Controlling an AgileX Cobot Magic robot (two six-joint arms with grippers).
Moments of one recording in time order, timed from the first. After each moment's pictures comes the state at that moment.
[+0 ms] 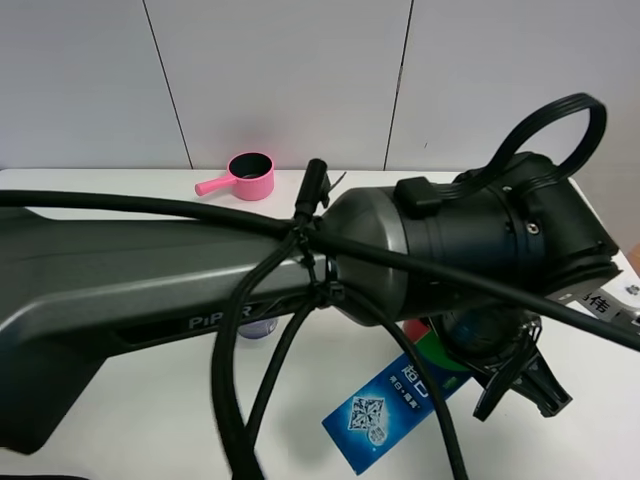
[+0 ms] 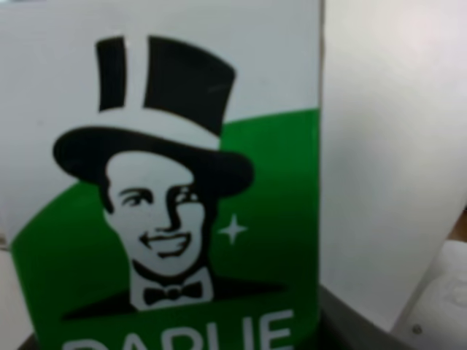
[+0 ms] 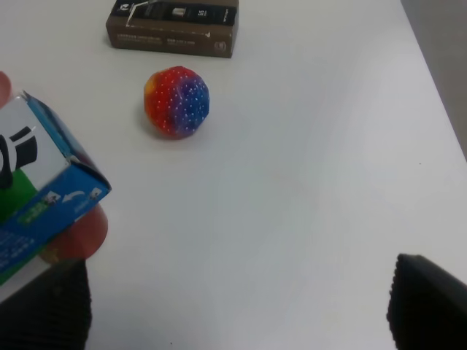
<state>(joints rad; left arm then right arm) -1.29 2.17 -1.91 0.22 1.07 -0.36 -0.09 0.00 -0.51 0.07 1.09 -0.01</state>
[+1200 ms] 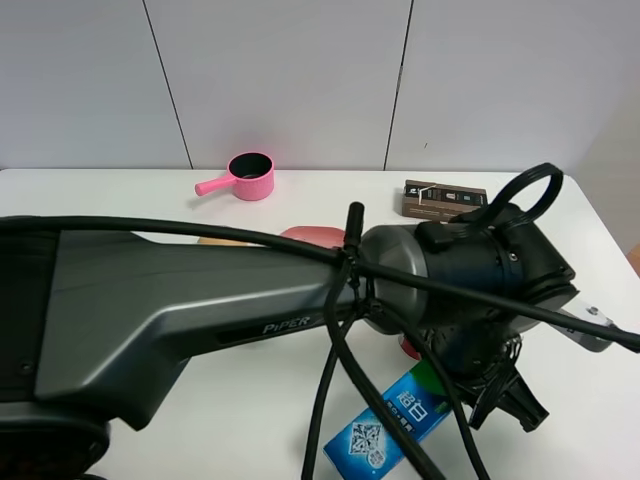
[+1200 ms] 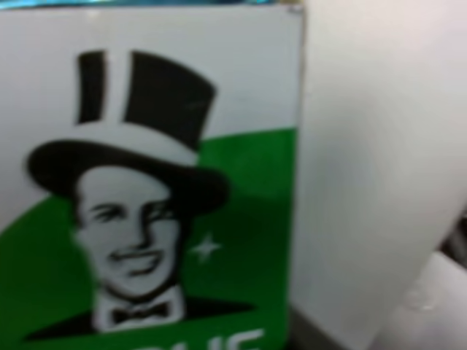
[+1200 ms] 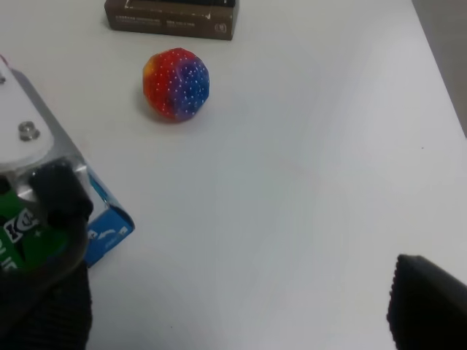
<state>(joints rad) -1.25 2.28 -1.91 0.12 1.05 -0.34 -0.09 0.00 -0.51 0.07 1.12 -0.01</state>
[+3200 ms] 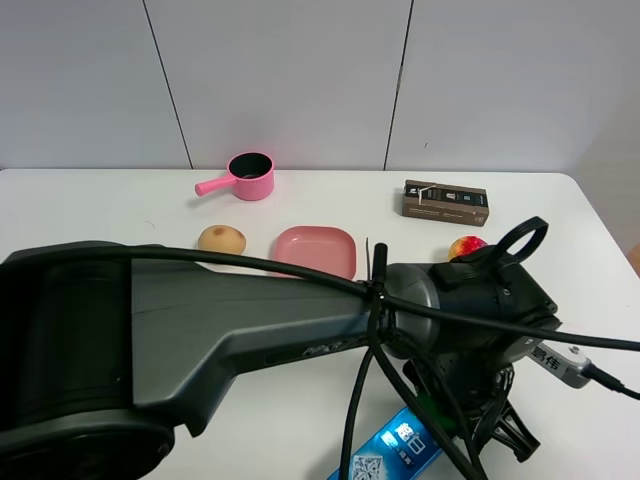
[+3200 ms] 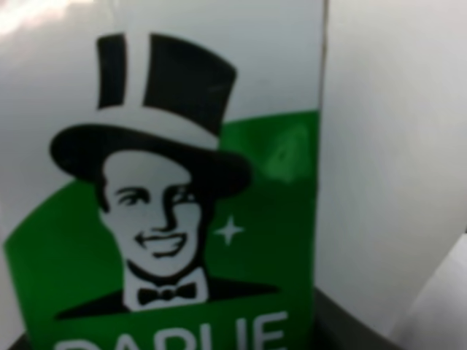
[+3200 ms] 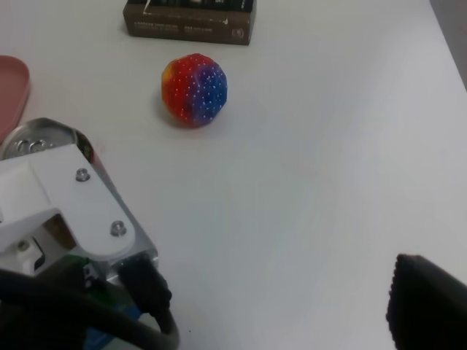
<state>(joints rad) -1.25 2.38 -1.91 0.02 1.04 -0.31 -0.09 0.00 -0.50 0.10 1.10 -0.01</state>
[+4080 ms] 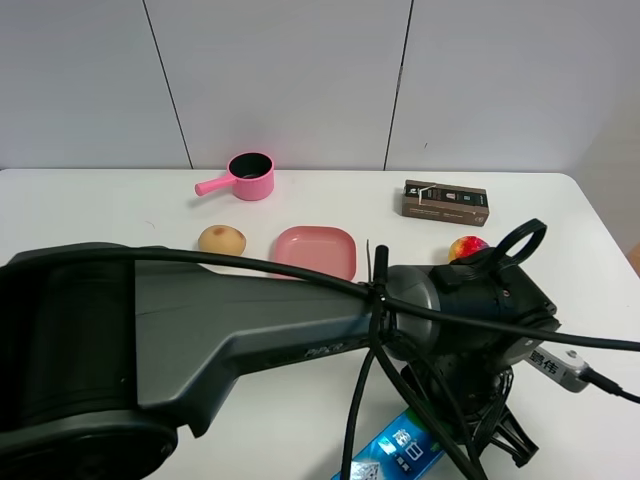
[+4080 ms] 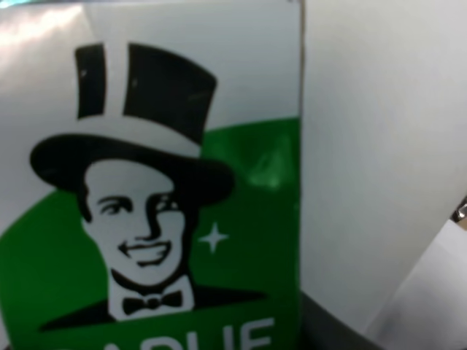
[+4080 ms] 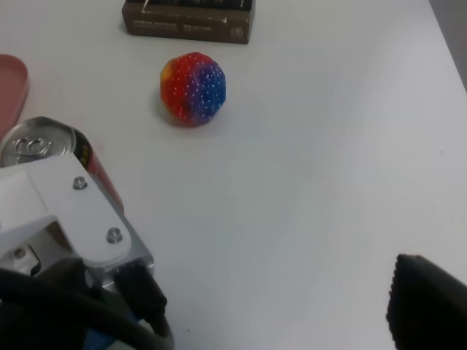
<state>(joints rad) -1.25 2.38 -1.91 0.00 1.06 -0.31 -0.09 0.00 -0.50 0.10 1.10 -0.01</state>
